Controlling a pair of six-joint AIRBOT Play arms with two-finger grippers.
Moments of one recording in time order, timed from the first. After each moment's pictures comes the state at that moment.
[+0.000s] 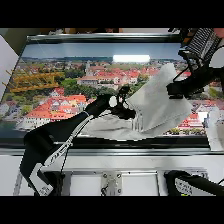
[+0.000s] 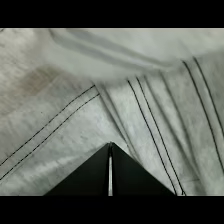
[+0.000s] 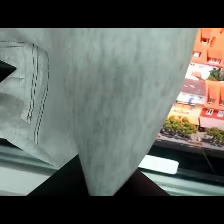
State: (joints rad) left arm -0.72 -1.83 1.49 1.07 -0.89 -1.64; right arm 0.04 -1.30 1.60 -1.41 1.68 1.53
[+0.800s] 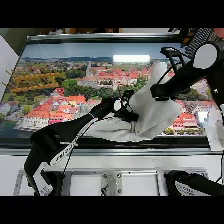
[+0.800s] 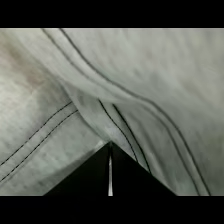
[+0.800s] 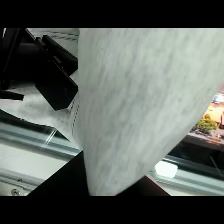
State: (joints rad) left arm -0.76 -1.88 1.50 1.08 -0.85 -1.63; right arm 0.29 -1.30 1.68 -1.42 1.73 1.70
